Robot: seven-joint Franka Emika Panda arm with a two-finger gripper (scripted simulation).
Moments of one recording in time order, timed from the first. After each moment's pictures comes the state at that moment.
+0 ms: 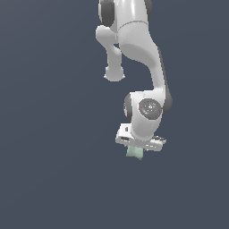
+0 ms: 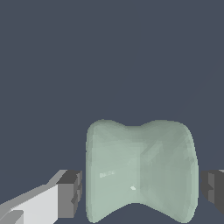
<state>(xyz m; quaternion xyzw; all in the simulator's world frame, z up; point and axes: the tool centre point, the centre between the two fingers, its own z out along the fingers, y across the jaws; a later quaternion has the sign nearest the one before) 0.076 0.104 0.067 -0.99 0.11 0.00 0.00</state>
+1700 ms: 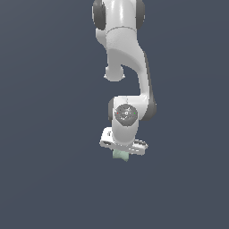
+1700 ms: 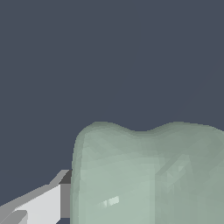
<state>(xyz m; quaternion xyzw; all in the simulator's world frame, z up) 0.088 0.035 0.054 -0.99 0.11 0.00 0.00</state>
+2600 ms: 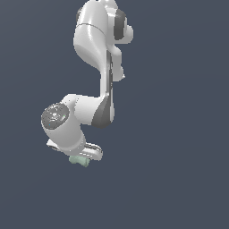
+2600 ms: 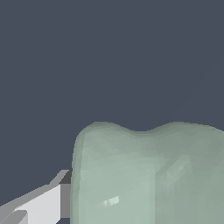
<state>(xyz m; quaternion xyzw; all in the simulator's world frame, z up) 0.123 -0.147 0.093 -0.99 0.11 0.00 0.00</state>
